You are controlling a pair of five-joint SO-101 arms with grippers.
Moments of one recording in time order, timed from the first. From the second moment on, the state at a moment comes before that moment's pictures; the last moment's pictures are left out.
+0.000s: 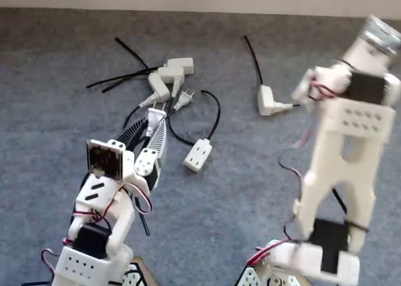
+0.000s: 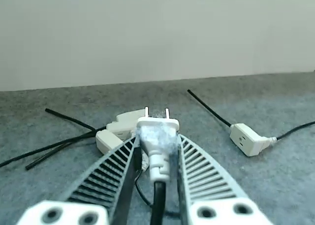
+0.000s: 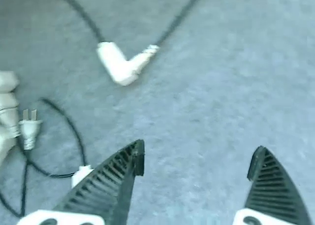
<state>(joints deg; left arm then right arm) 12.9 -96.7 86.0 26.9 6.9 11.8 -11.6 -14.3 98.9 -23.7</state>
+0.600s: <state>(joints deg) 14.6 -37.3 23.5 69.2 2.5 37.7 -44.3 45.1 76.6 -23.5</state>
